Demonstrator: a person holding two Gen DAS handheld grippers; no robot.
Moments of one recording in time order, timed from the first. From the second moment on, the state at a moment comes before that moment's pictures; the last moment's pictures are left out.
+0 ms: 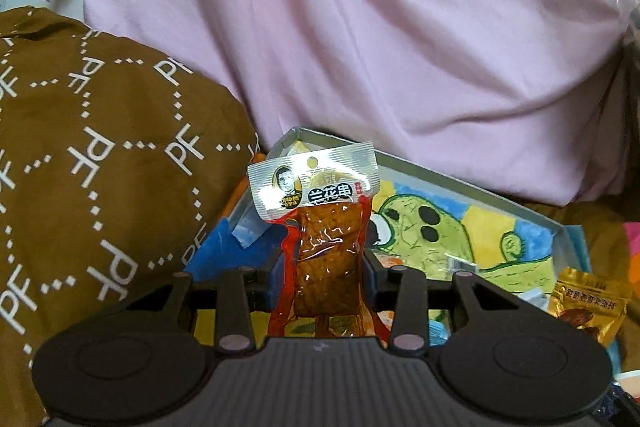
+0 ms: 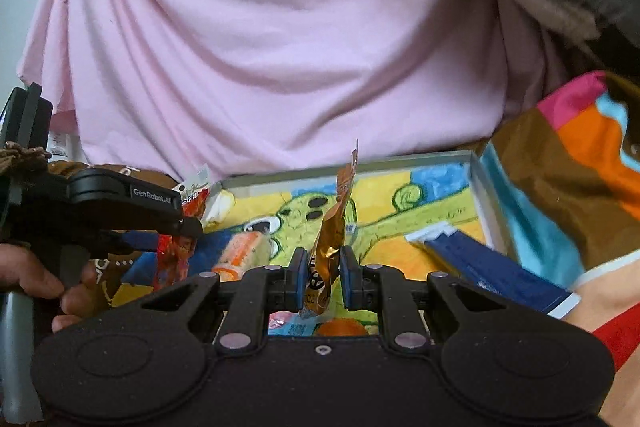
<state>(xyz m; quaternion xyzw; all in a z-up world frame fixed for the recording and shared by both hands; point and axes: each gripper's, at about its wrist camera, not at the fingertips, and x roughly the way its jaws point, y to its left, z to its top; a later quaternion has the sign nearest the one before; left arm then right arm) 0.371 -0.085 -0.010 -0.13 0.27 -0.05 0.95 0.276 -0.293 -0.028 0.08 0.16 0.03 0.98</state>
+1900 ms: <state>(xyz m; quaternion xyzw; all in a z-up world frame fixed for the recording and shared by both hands) 0.183 -0.065 0.055 -0.10 0.18 -0.04 0.98 0.113 -0.276 0.043 0.01 0.05 -0.06 1.00</state>
